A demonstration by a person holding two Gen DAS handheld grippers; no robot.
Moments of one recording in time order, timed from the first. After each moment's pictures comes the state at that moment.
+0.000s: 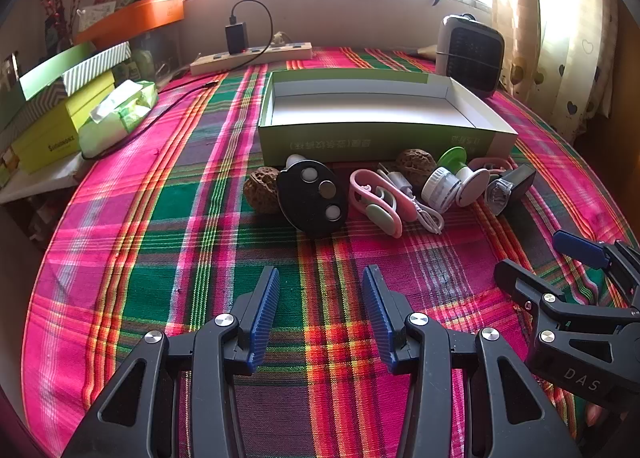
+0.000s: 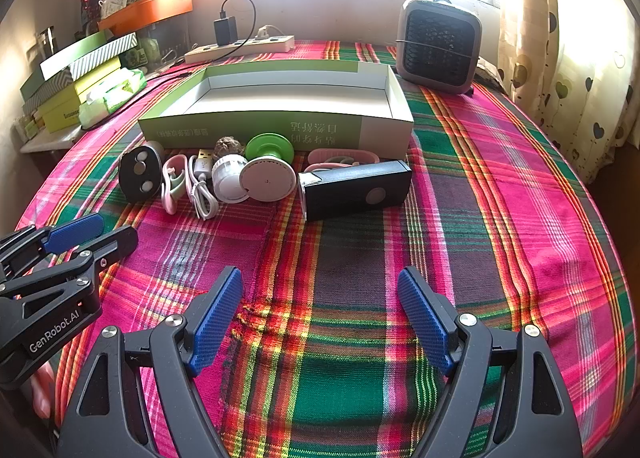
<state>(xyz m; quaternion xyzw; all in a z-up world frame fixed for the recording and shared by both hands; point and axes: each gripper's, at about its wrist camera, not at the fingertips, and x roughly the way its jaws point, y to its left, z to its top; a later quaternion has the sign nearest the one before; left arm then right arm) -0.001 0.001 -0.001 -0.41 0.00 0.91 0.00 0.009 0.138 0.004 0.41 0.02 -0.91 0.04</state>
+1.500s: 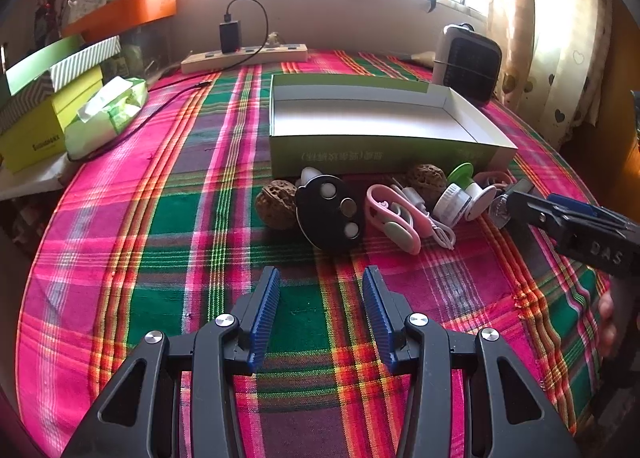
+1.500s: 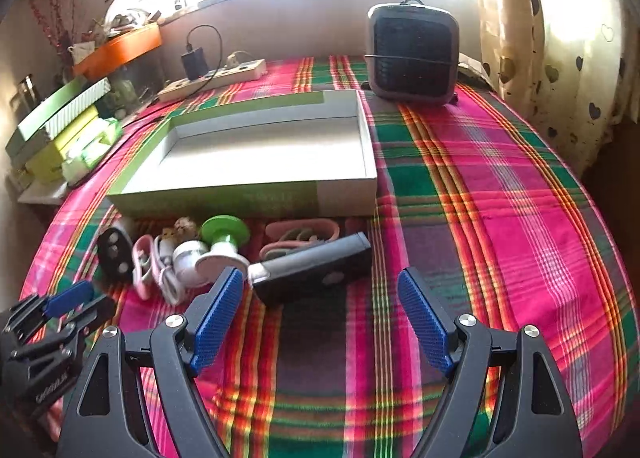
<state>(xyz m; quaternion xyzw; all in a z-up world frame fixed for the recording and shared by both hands) -0.011 -0.022 0.003 -0.41 -0.02 0.91 0.04 -0.035 0.166 0.021 0.40 -0.04 -0.91 0.02</state>
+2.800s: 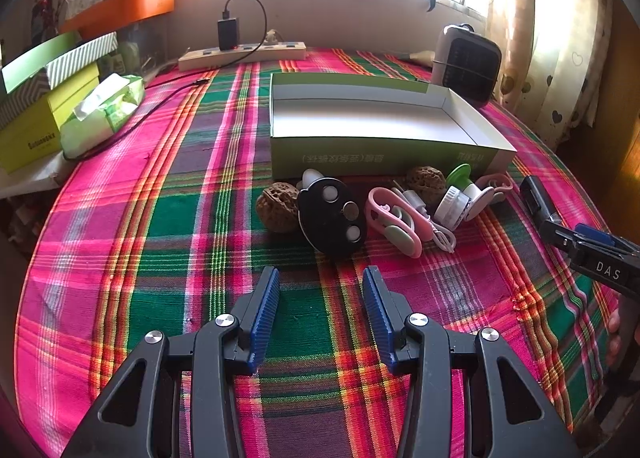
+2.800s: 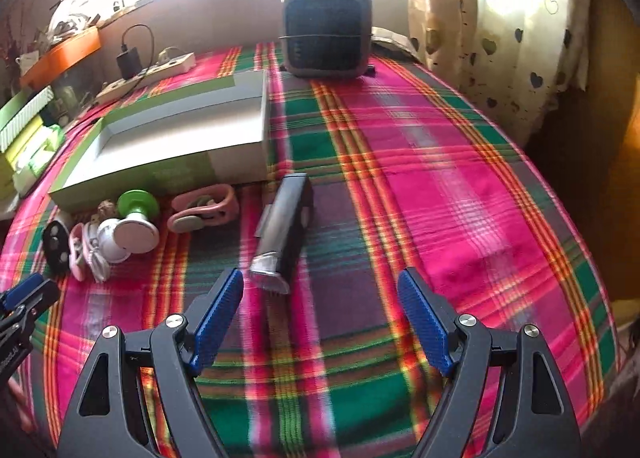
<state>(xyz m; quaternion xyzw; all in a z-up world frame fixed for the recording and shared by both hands) -0.014 -0.021 0.002 -0.41 -0.02 0.91 0.04 -0.015 0.204 0.014 0.43 -0.04 -0.90 -0.07</state>
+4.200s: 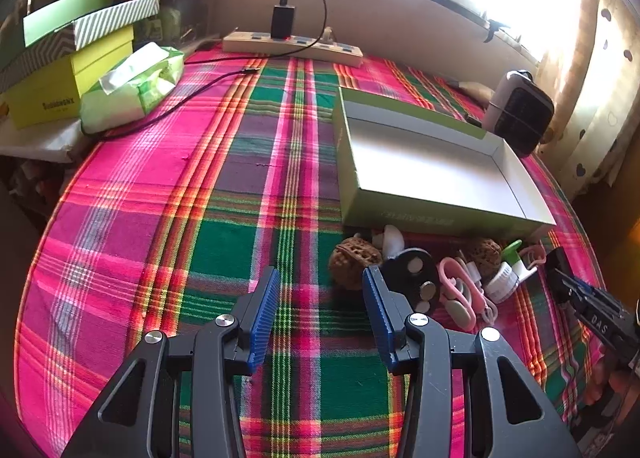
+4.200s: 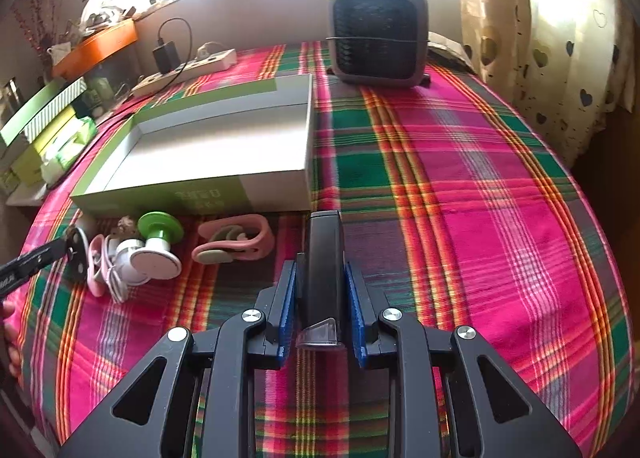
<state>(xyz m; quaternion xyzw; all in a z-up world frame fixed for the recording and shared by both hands) -0.054 -0.073 0.011 -0.43 -0.11 0.90 0.00 -0.043 0.202 0.009 0.43 -0.04 -0.90 0.01</state>
